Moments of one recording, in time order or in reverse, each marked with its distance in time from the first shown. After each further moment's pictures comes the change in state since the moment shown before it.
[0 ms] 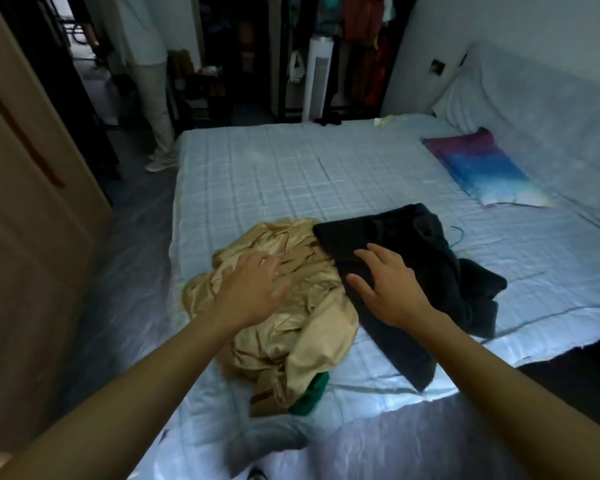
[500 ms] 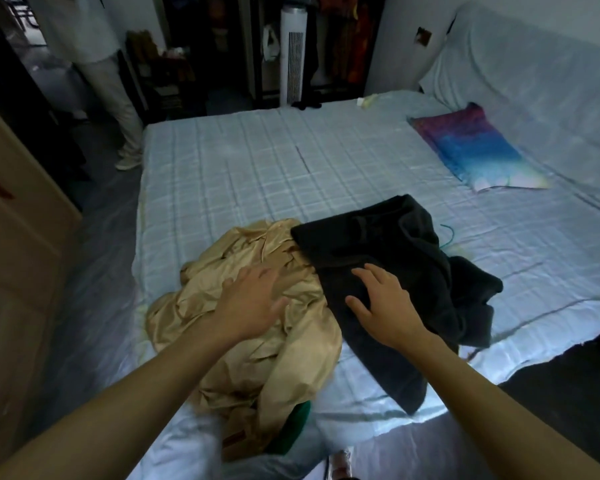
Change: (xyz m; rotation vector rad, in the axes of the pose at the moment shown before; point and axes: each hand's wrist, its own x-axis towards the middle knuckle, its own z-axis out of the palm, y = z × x) left_hand 0.111 0.043 0.044 0.068 -0.180 0.032; right_hand 0.069 0.097 0.034 0.063 -0.076 0.125
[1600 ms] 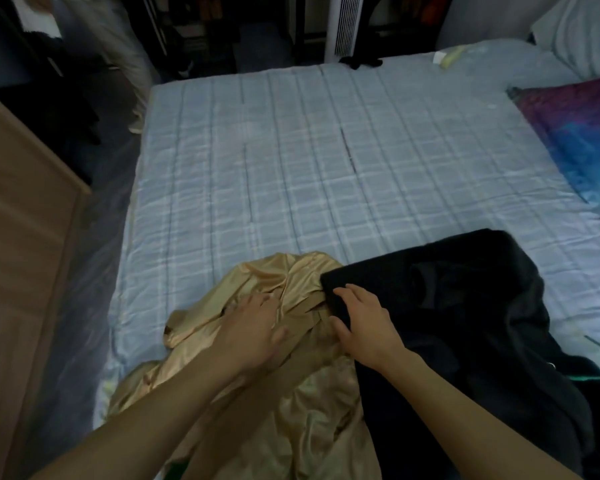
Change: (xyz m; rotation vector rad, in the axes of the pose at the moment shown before) left_hand 0.302 -0.124 0.045 0.024 -0.171 -0.127; right_hand 0.358 0.011 0.120 0.101 -0.312 -0.076
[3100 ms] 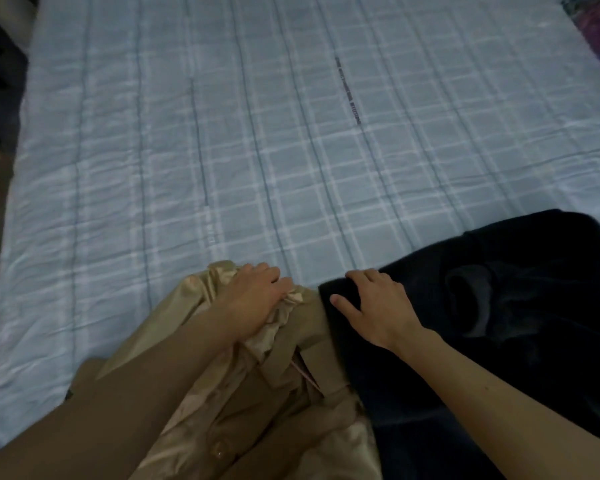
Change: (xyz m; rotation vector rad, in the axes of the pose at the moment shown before) left_hand 0.247 -0.069 0.116 0.185 0.080 0.487; right_hand 0.190 0.111 0.078 -0.165 -0.042 0.090
